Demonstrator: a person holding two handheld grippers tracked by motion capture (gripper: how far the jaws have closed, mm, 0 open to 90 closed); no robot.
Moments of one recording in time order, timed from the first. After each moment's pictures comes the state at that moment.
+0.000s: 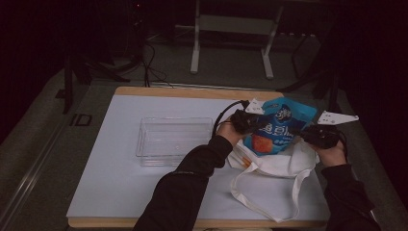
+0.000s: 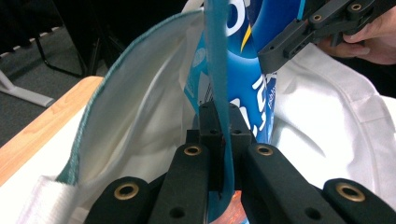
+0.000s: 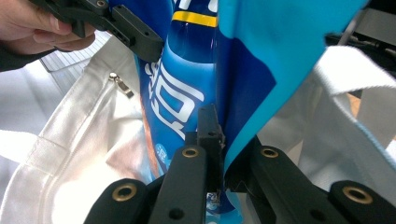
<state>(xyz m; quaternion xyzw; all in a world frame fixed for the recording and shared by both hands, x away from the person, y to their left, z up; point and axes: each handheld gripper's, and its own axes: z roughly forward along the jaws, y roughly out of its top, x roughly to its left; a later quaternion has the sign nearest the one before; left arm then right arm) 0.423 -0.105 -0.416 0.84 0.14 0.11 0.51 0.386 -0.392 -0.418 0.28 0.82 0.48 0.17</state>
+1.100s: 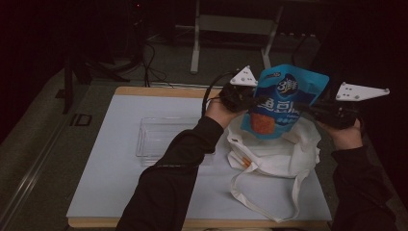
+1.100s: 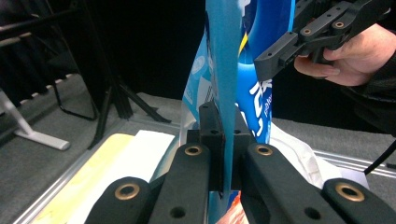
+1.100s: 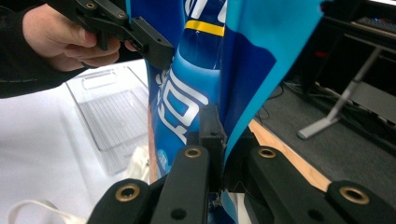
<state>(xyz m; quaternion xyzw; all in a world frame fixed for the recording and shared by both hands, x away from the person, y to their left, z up) 0.401 -0.052 -0.304 0.81 0.12 0.13 0.56 0.368 -0.359 -0.302 0.20 0.80 0.53 0.20</state>
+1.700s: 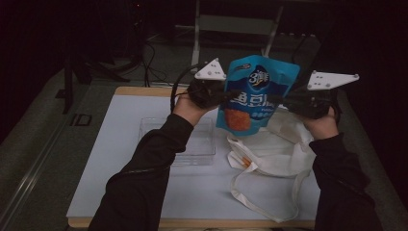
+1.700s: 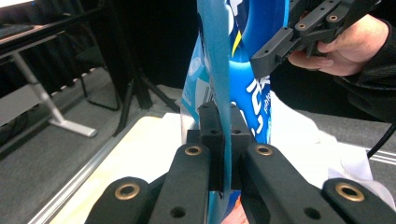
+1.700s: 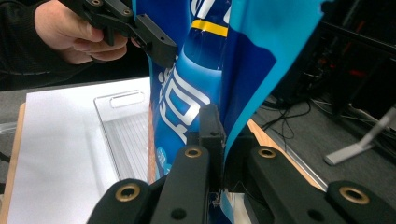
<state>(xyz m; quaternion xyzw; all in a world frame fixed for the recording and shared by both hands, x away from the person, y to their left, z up) 0.383 0.028 -0.284 0.81 0.14 0.16 0.55 0.379 -0.284 -0.283 0.14 0.81 0.54 0.17</state>
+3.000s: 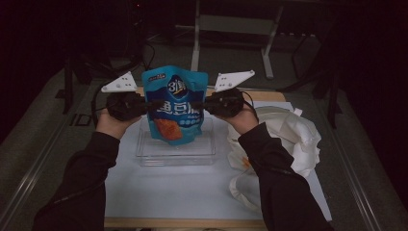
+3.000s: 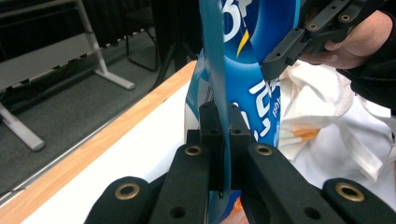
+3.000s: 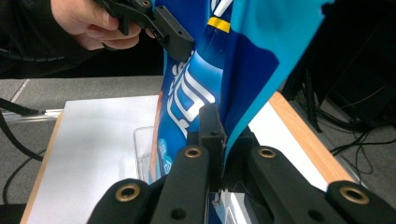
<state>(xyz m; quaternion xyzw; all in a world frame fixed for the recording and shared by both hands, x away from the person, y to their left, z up) 0.357 0.200 -0.328 0.80 0.24 0.18 0.52 0.405 -0.102 -0.324 0.06 0.84 0.53 0.09</state>
